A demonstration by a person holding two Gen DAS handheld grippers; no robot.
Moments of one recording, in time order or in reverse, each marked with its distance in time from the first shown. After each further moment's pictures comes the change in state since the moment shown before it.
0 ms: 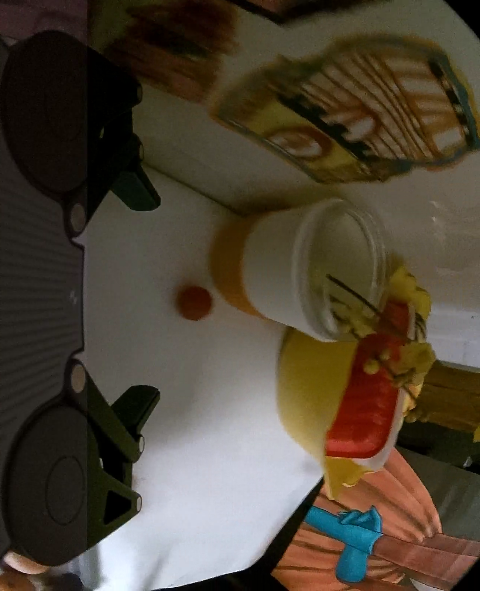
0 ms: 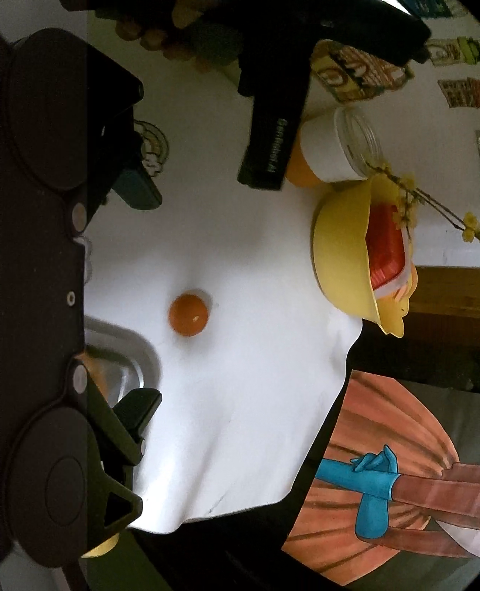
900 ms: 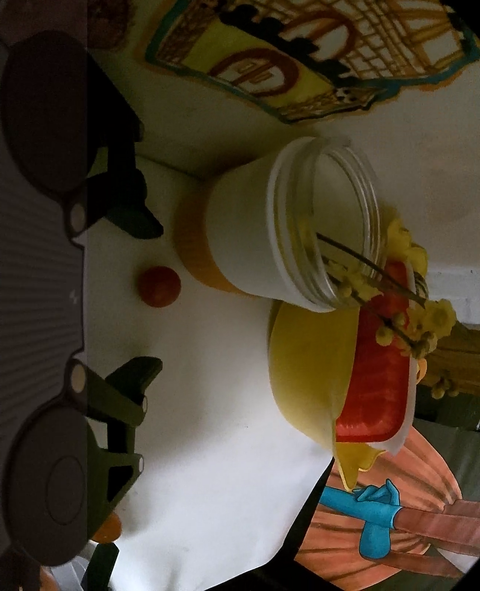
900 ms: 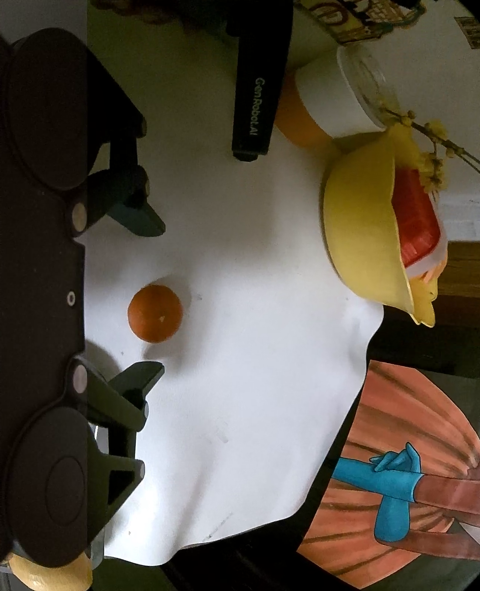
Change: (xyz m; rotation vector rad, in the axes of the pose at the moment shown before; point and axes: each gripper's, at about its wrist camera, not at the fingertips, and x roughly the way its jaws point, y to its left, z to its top) left arm 0.032 -0.013 -0.007 0.132 -0.050 -0.041; right arm 0.061 0.000 0.015 0.045 0.045 -0.043
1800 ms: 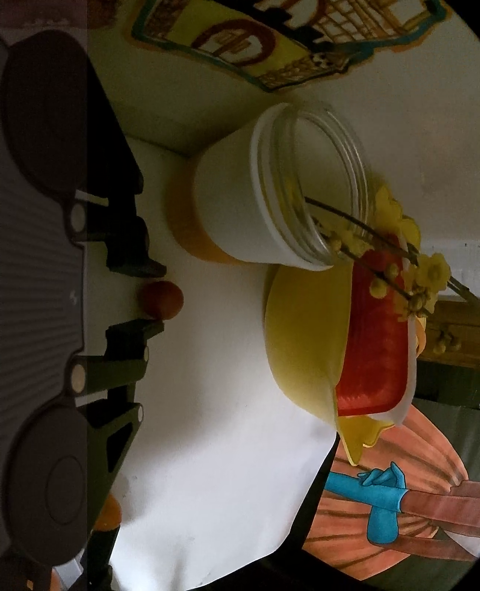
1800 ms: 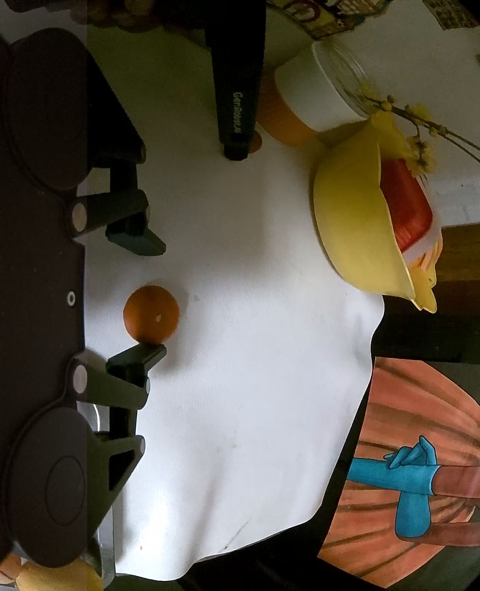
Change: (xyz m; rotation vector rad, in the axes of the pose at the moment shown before) left arm 0.002 -0.022 0.007 0.043 -0.012 -0.020; right arm 0.000 -0.010 0.000 0.076 -0.008 0.046
